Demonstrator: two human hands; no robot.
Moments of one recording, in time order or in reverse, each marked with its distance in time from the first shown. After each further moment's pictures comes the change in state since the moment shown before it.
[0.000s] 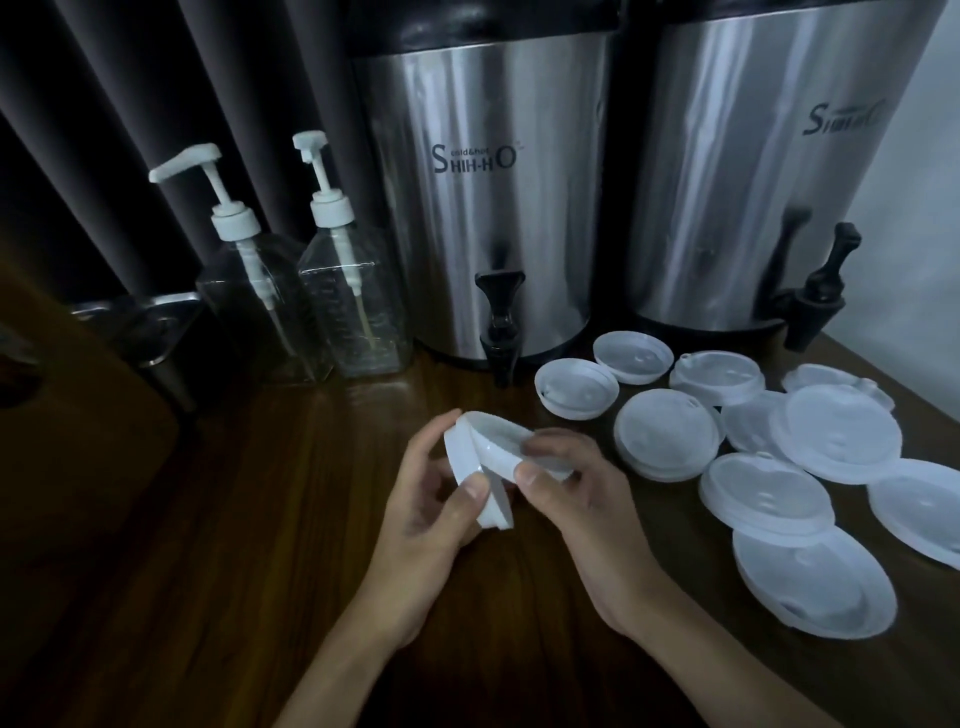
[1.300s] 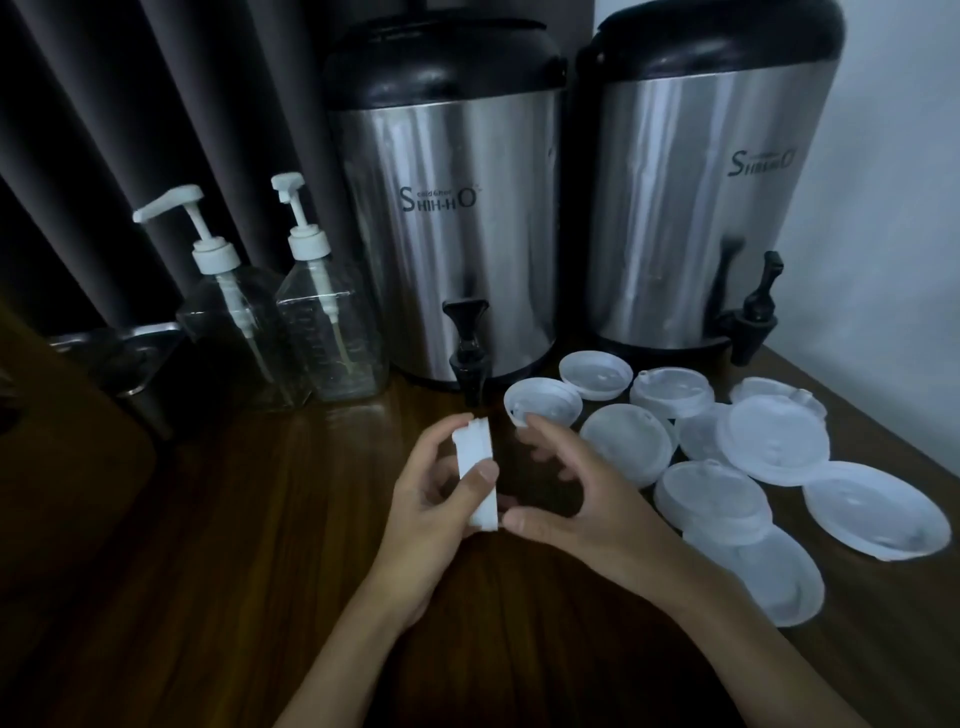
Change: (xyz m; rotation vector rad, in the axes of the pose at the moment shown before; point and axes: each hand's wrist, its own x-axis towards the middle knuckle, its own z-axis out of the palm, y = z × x) left_hand 0.019 0.013 0.028 -0.030 -0.024 -0.040; right_hand 0.007 -0.016 -0.050 -0.639 -0.213 -0.140
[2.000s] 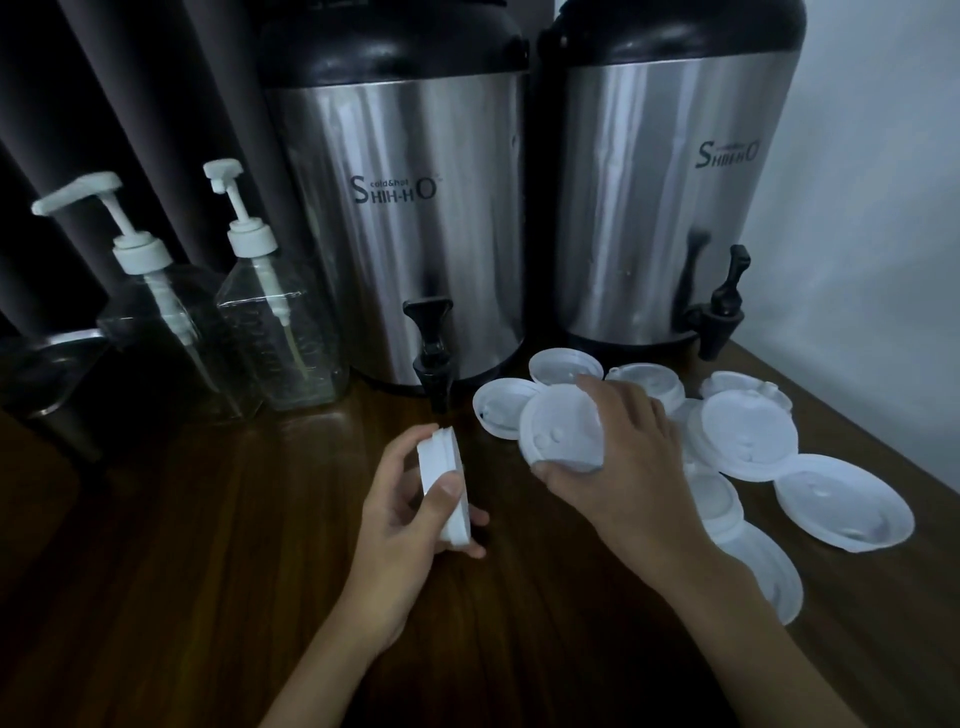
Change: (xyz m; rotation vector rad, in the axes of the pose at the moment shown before) left_hand 0.010 -0.018 0.000 -0.076 0.043 -0.006; right_hand 0.007 0.002 -0.027 -0.554 0.477 0.078
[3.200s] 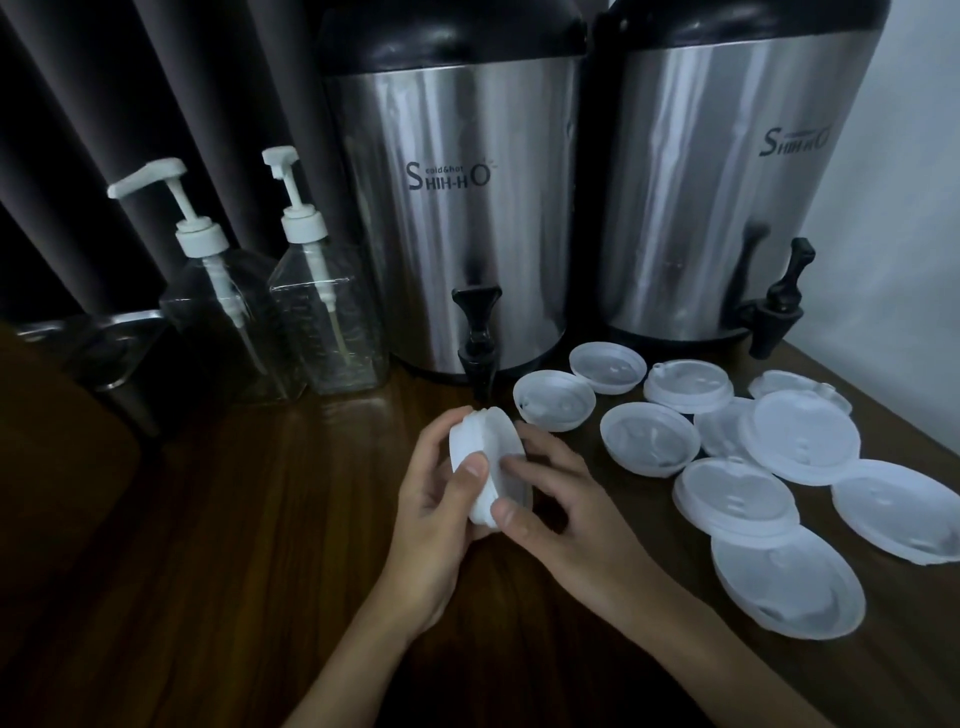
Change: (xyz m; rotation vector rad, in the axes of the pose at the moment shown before) left_hand -0.002 0.005 -0.004 -0.054 -0.010 0.045; right_hand -0.030 -0.036 0.044 0.670 -0.403 -0.024
